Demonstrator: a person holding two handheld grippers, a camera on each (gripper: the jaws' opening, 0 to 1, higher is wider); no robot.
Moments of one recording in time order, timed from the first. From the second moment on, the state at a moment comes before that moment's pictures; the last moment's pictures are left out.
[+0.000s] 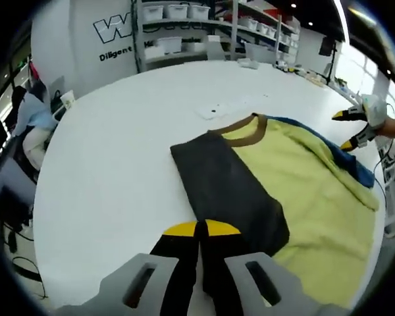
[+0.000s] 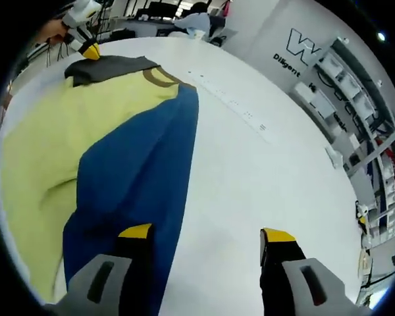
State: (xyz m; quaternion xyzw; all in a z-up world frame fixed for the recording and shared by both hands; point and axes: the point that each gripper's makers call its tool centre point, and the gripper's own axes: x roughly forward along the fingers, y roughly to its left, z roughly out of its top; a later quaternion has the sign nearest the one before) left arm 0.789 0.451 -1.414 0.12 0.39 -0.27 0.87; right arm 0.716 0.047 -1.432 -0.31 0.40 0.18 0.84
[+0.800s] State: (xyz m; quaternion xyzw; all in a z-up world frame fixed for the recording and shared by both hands) left arm 0.764 0.467 -1.418 0.13 0.39 -0.32 0.86; right arm 0.719 0.048 -1.434 -0.28 0.40 0.18 0.86
